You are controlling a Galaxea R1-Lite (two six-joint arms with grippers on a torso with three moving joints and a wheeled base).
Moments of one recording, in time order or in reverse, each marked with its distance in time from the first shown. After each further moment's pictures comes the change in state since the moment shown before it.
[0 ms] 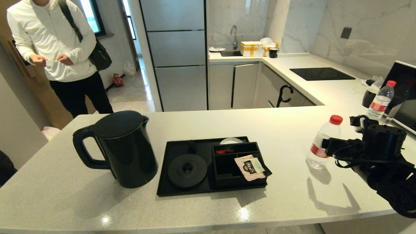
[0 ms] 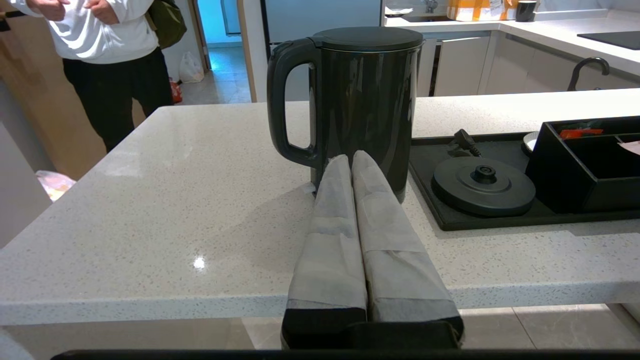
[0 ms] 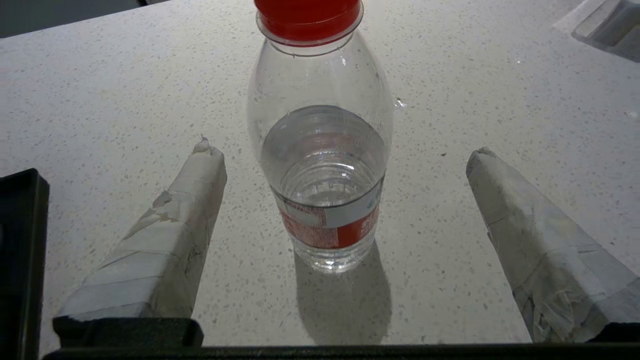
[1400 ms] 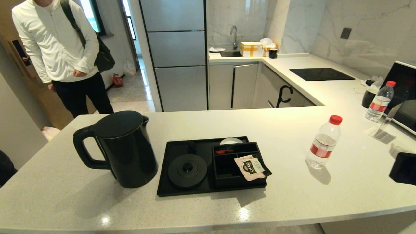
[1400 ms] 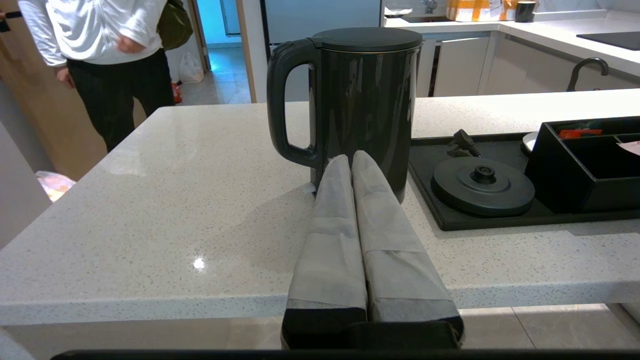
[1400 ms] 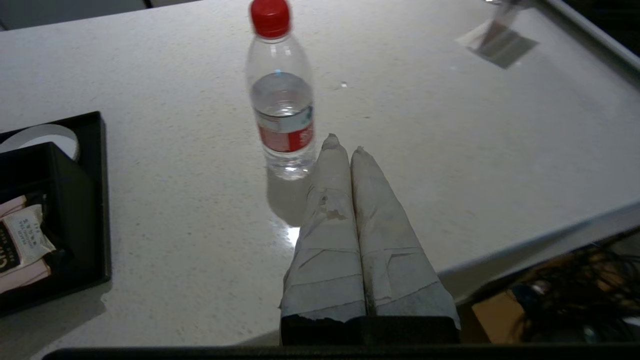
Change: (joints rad) left arm 0.000 0.000 0.000 0.000 0.000 0.000; right arm 0.133 -0.801 0.075 0.744 -0.126 -0.034
